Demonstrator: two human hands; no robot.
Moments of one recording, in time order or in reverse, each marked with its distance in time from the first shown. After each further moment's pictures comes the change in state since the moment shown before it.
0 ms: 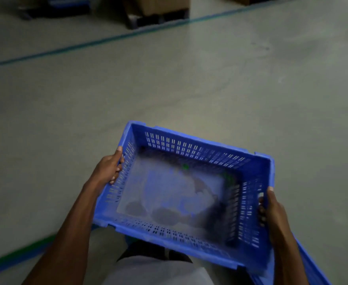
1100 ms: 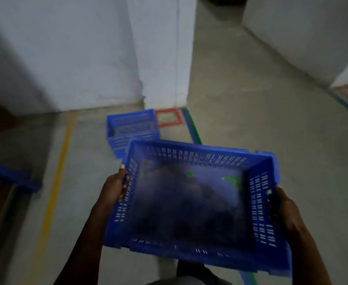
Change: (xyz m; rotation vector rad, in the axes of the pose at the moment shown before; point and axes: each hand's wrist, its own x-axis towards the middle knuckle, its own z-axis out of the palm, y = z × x) left_hand -0.701 -0.539 -0.460 -0.914 1.638 -0.446; right_hand -0.685 0.229 0.675 -1.015 -1.479 -0.512
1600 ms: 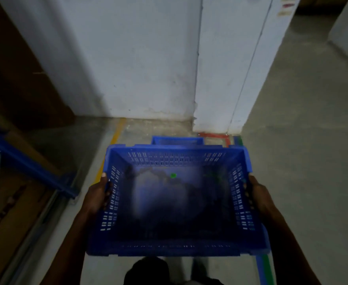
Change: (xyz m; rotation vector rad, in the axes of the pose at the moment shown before) left_hand 0.290 0.060 -0.184 -0.105 0.370 -0.188; right_hand 0.242 -0.227 0.407 -0.224 -0.304 -0.051
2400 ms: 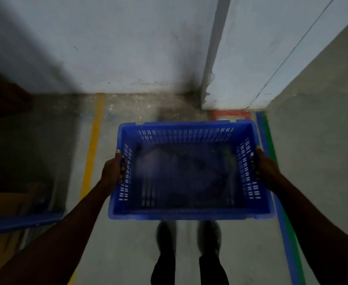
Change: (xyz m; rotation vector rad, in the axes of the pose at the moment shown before) left_hand 0.547 0.096 0.145 0.066 -0.113 -0.145; right_hand 0.436 -0.123 0.270 -0.056 0.089 0.179
